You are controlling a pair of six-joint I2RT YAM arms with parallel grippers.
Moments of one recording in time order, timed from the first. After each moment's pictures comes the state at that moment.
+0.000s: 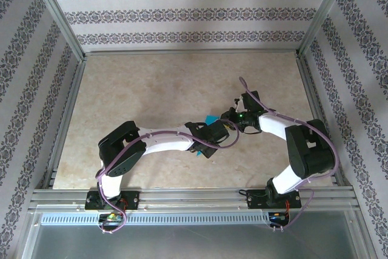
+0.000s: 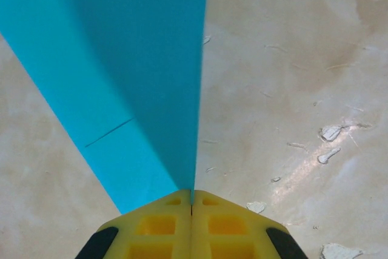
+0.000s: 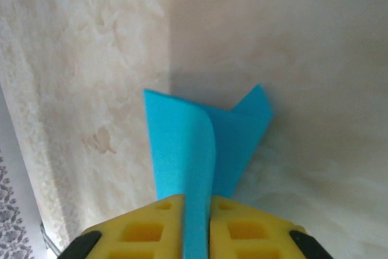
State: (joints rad) left arm -1.05 1.92 1.28 -0.56 -0.18 -0.24; right arm 0.23 1.56 0.73 -0.16 -0.56 0.75
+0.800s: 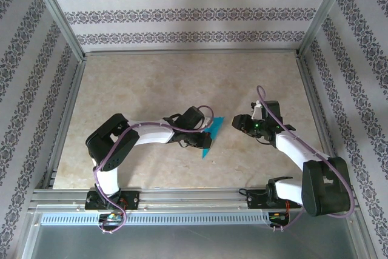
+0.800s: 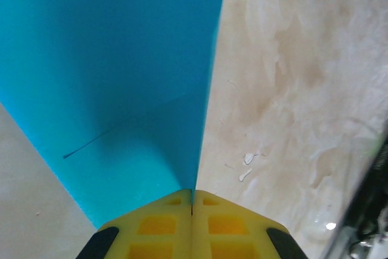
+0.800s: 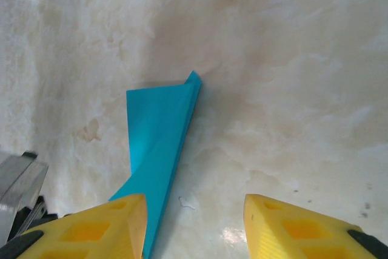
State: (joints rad) left arm -0.80 1.85 0.99 -0.06 0.47 -0.61; right arm 0.13 1.23 0.51 -0.15 -0.53 0.58
